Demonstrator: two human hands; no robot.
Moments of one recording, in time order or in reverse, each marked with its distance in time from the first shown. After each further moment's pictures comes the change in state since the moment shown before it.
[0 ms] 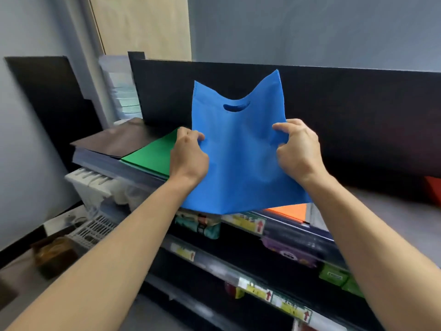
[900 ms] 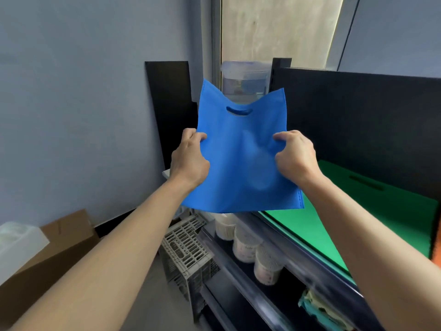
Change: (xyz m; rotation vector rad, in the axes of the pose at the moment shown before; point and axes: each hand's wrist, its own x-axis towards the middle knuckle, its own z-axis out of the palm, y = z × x) left_hand 0.183 -0.277 -0.163 0.282 0.165 -0.191; right_hand 0.128 -0.240 0.310 0.163 -0.351 -0.121
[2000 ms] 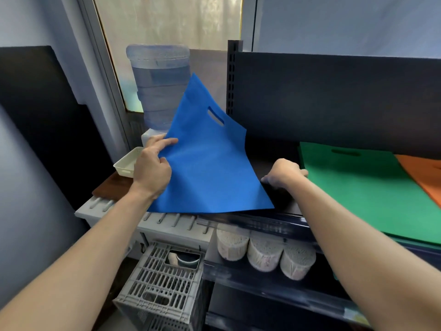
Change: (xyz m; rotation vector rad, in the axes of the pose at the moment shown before) left_hand 0.187 -0.148 0.061 -0.530 -0.268 0.360; right_hand 0.066 0.001 0.128 -0.381 -0.087 0.960
